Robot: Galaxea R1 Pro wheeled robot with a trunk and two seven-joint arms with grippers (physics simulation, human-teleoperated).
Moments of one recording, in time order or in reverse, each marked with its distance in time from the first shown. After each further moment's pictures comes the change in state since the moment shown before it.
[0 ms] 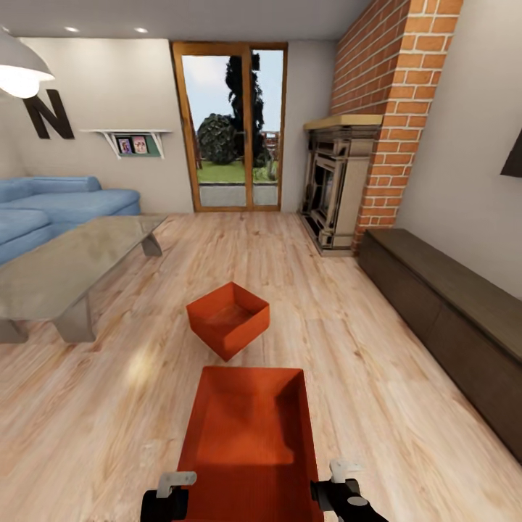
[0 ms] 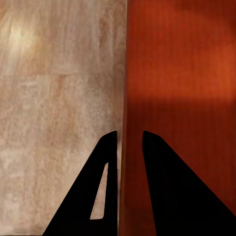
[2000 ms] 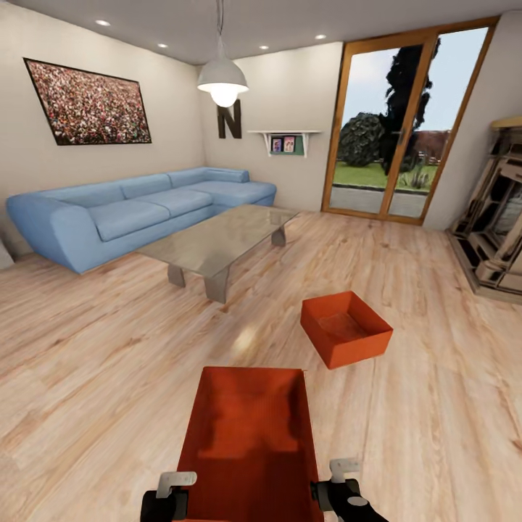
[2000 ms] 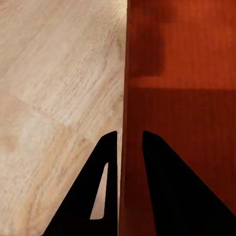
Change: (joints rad) left arm 0.000 0.000 0.000 0.001 0.000 0.001 0.000; right arm 0.000 0.000 0.000 0.000 0.000 0.000 0.000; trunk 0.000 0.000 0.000
